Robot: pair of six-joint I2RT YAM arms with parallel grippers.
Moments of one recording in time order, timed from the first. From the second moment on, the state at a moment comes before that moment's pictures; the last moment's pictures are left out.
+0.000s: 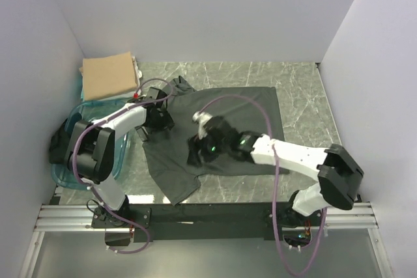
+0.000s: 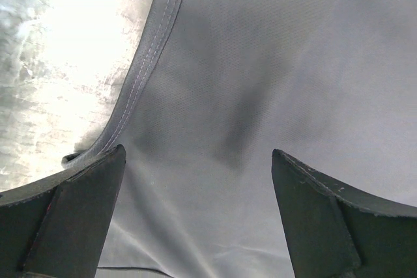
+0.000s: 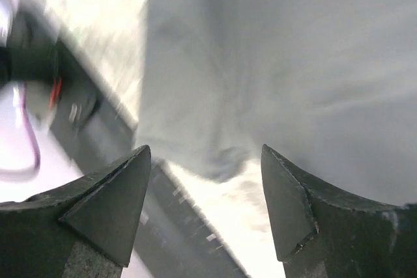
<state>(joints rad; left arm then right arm) -0.33 1.70 1.09 -0.62 -0.20 -0.85 1.00 1.47 0.96 -0.23 -0.18 0.45</state>
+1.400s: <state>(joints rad) -0.28 2.26 1.83 -0.79 -0.27 -0.70 0.07 1.89 1.25 -0.53 -0.01 0.43</state>
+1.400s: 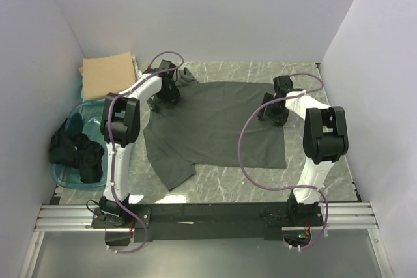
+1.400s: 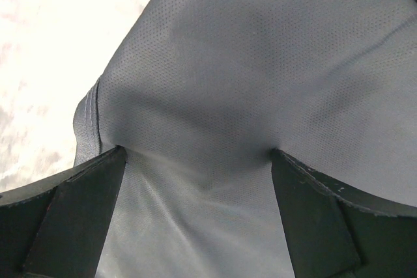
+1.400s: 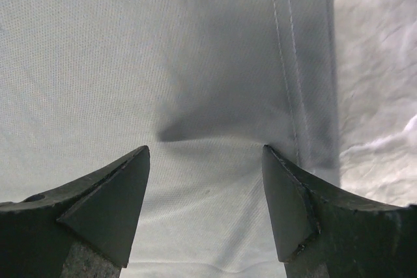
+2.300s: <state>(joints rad) -0.66 1.27 0.98 -0.71 -0.31 -0.97 0.05 0.76 0.67 -0.35 0.26 0.64</state>
